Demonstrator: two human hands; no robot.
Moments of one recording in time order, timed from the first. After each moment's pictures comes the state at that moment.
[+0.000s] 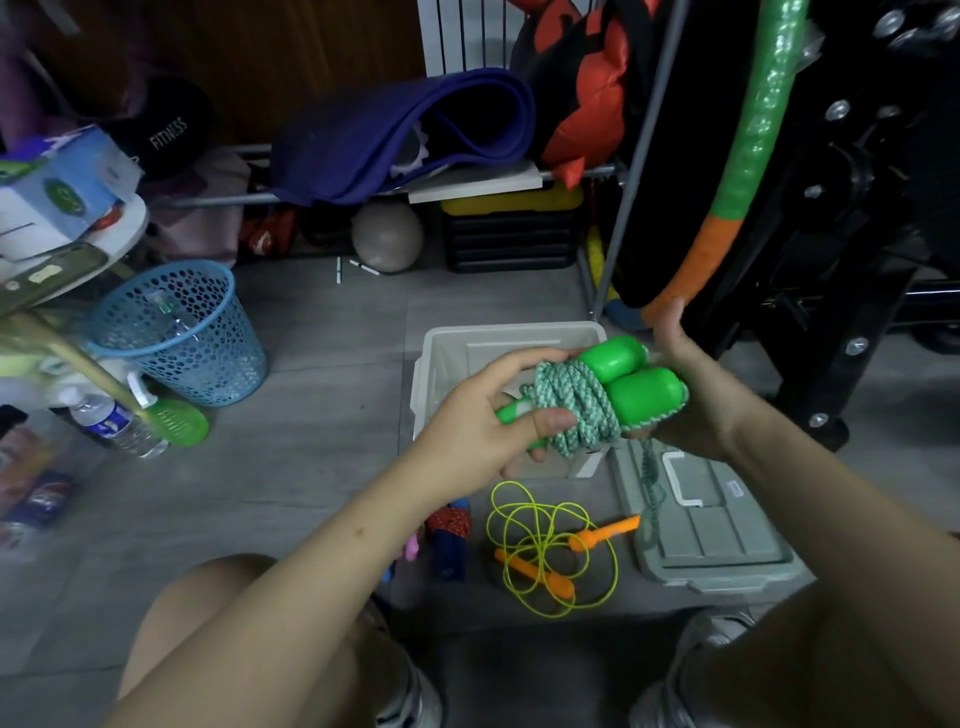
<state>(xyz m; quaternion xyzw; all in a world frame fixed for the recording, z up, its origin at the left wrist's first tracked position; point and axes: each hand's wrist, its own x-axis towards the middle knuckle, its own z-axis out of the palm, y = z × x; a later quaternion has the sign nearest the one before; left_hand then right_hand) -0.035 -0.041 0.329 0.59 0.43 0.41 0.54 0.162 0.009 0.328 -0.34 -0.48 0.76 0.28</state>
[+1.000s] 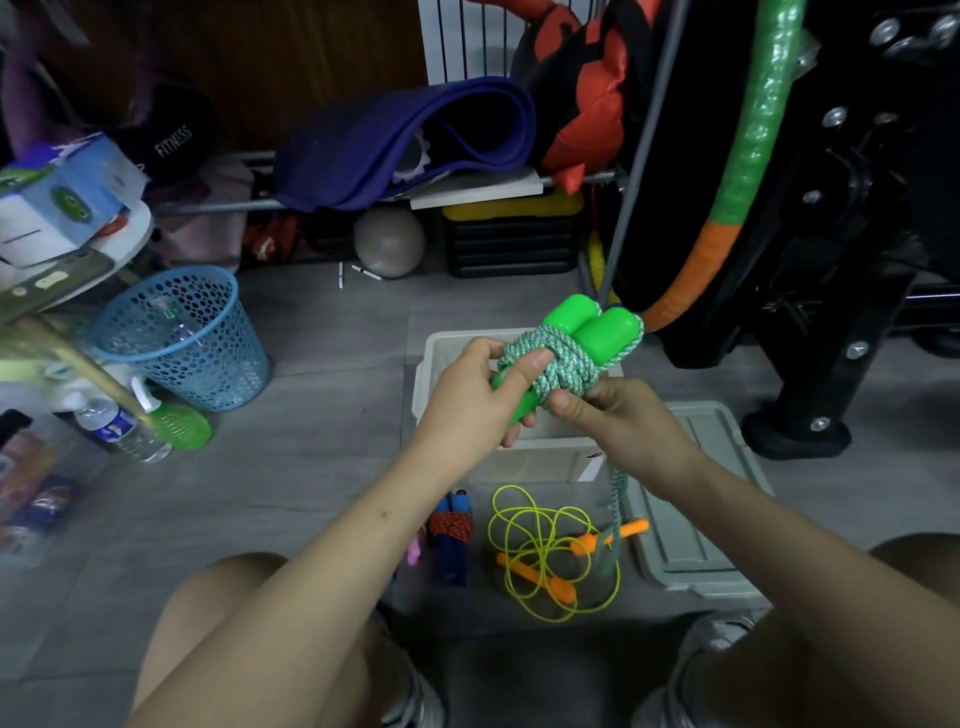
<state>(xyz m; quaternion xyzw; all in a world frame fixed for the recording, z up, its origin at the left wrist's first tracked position) -0.031 -0.014 0.318 0.55 0.54 0.44 0.46 0.125 -0.020 0.318 -0.50 -0.65 0.45 0.36</state>
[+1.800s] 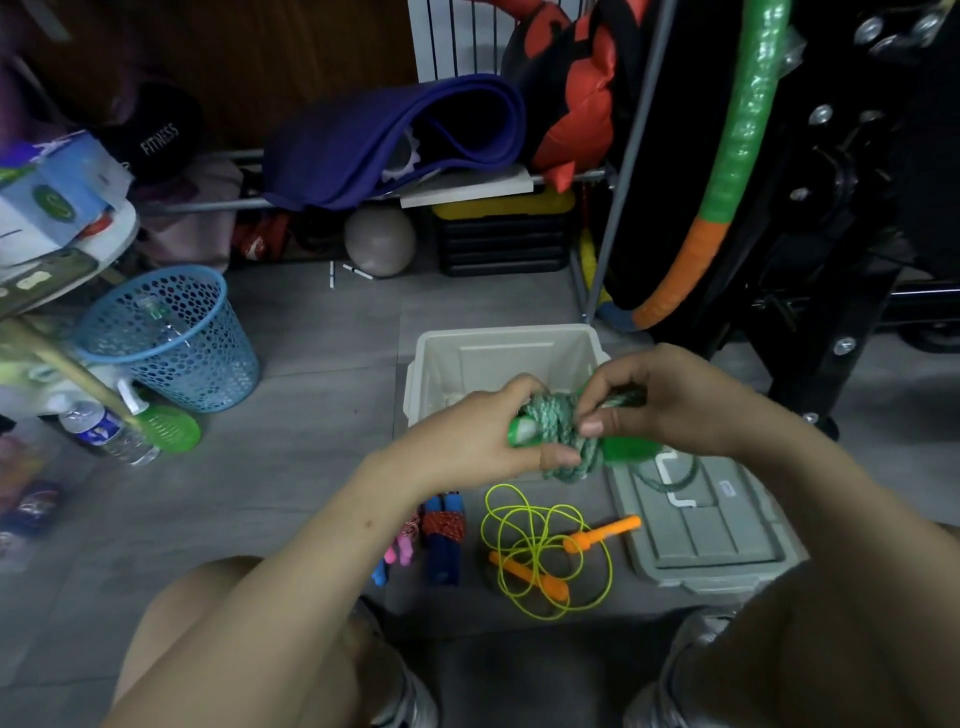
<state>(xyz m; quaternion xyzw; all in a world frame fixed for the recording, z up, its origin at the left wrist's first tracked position) -0.039 -0.022 0.326 0.78 0.53 0.10 0.33 0.166 -0.010 0.360 -0.41 -0.80 0.39 0.21</state>
